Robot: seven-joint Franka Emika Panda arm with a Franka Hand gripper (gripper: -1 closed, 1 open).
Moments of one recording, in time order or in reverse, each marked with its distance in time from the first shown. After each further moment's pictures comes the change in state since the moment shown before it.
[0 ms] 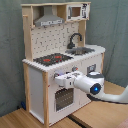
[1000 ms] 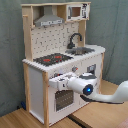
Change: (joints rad) arm -0.130 0.001 0.035 0.145 0.000 0.016 -0.022
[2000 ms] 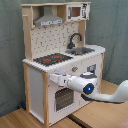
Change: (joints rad) arm 0.008 0.012 -0.001 -0.019 0.005 0.000 0.333
